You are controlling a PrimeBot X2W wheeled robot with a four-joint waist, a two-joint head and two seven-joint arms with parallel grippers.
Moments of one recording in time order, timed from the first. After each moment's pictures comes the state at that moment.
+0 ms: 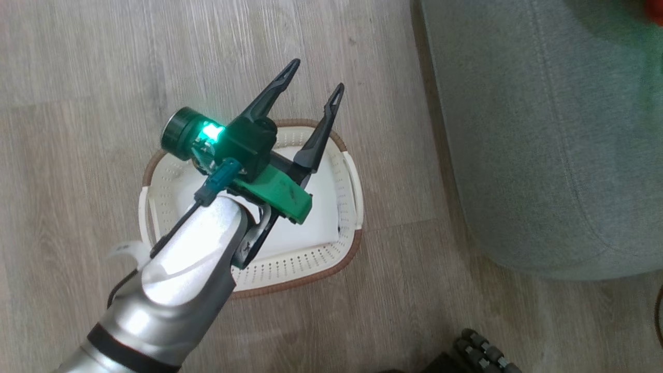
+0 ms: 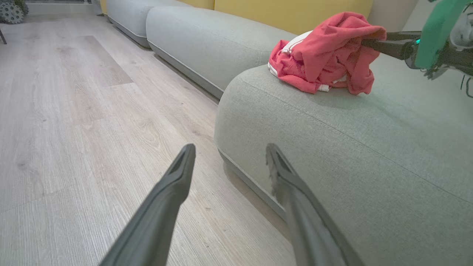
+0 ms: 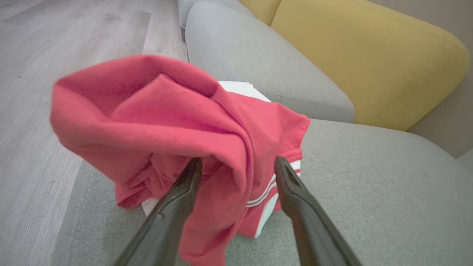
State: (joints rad) left arm -0.65 0.18 -0.69 0.27 -0.30 0.06 -0.22; right arm -1.02 -0.31 -0.29 0.93 -0.14 0.13 -0.26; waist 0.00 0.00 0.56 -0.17
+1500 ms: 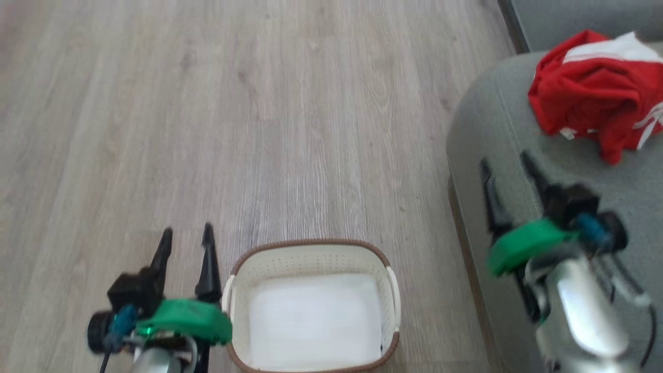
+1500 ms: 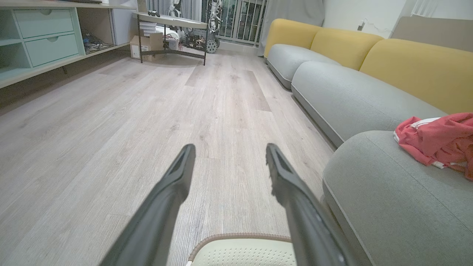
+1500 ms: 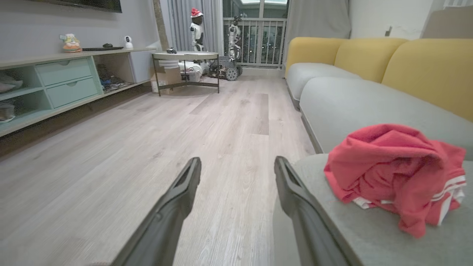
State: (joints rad) left arm -0.06 0.13 -0.28 0.20 -0.36 0.18 -0.25; right arm -0.36 -0.08 0.01 0.48 0.07 0.13 -0.26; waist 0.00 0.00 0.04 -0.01
